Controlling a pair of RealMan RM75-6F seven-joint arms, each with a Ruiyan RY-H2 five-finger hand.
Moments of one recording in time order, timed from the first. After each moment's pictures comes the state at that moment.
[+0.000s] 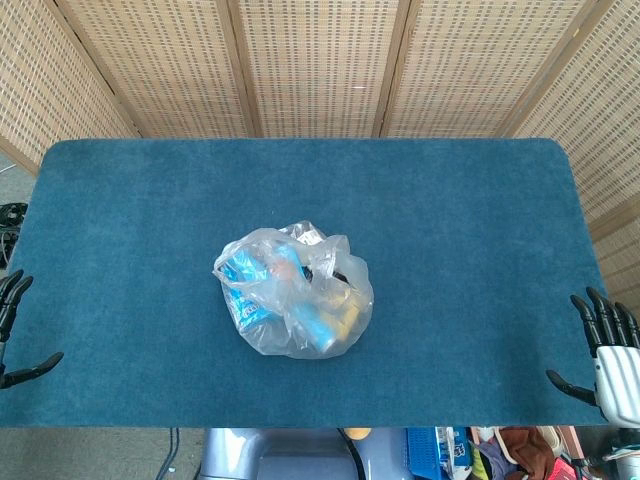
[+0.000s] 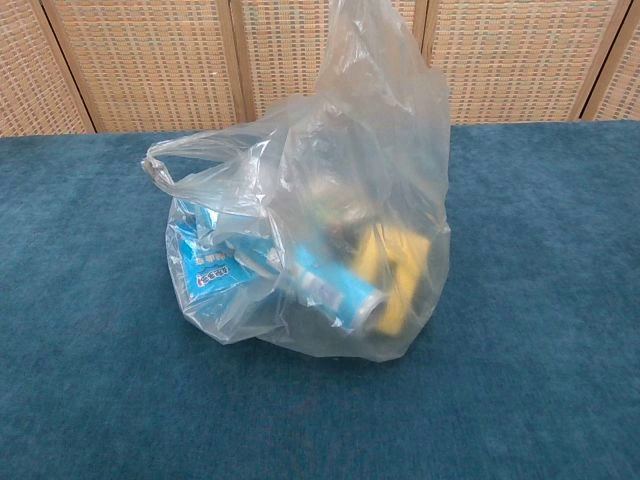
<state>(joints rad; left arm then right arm) -0.04 -1.05 -0.02 -1.61 1.59 1.59 -0.19 -0.01 -1.02 0.05 -1.78 -1.55 1.58 -0.02</state>
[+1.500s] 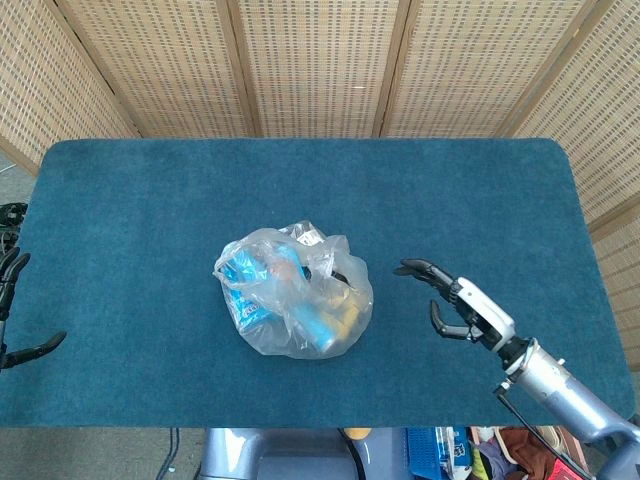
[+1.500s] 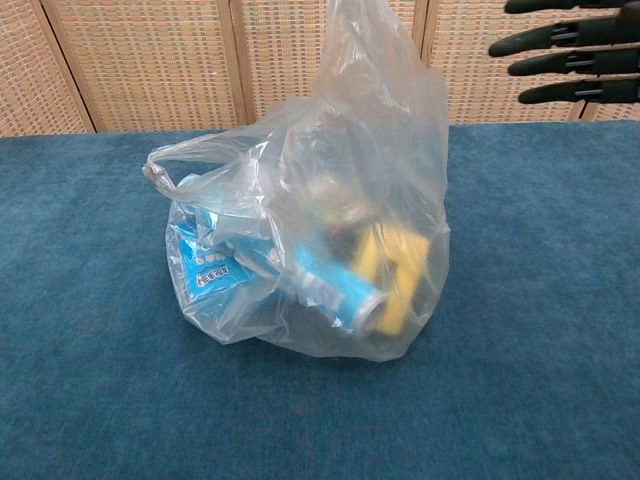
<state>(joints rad) -0.08 -1.00 -0.08 -1.76 1.52 1.56 -0.11 0.58 -0.89 0.09 -1.89 -1.69 1.01 1.41</state>
